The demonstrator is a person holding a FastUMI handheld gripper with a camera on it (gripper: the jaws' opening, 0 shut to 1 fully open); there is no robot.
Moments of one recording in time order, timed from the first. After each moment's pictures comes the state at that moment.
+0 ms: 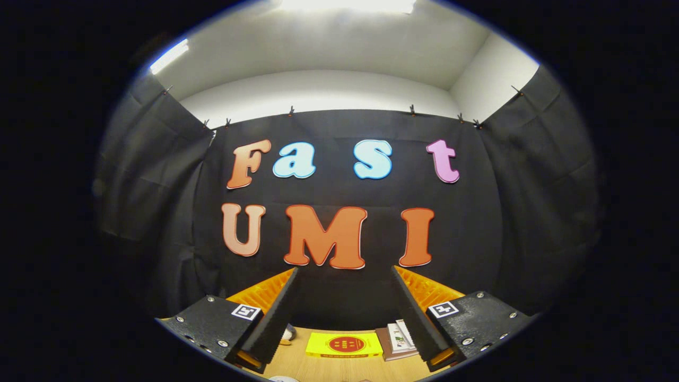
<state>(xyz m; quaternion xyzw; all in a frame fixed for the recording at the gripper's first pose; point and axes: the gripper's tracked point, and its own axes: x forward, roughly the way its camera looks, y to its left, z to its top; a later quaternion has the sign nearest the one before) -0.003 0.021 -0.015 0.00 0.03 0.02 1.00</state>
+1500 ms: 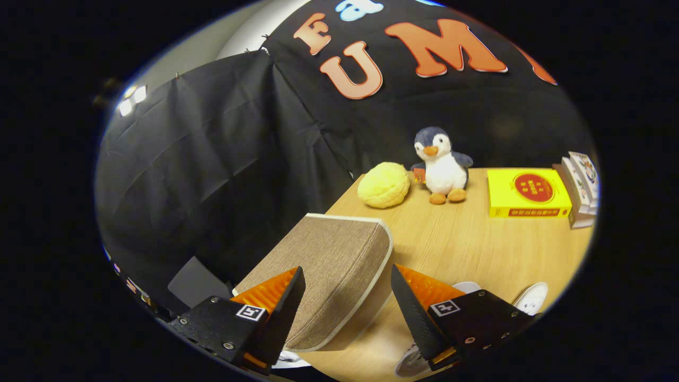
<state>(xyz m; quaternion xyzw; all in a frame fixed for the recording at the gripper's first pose) -0.148 0.275 -0.286 0.18 0.45 0.36 0.80</state>
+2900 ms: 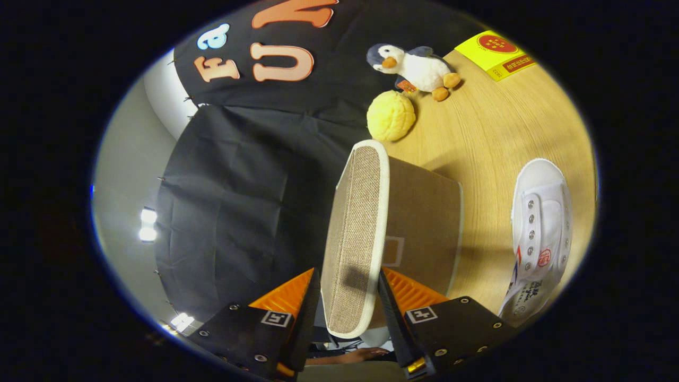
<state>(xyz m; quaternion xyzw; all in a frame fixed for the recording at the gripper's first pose) -0.184 0.280 -0.273 0.47 0.56 0.36 0.58</state>
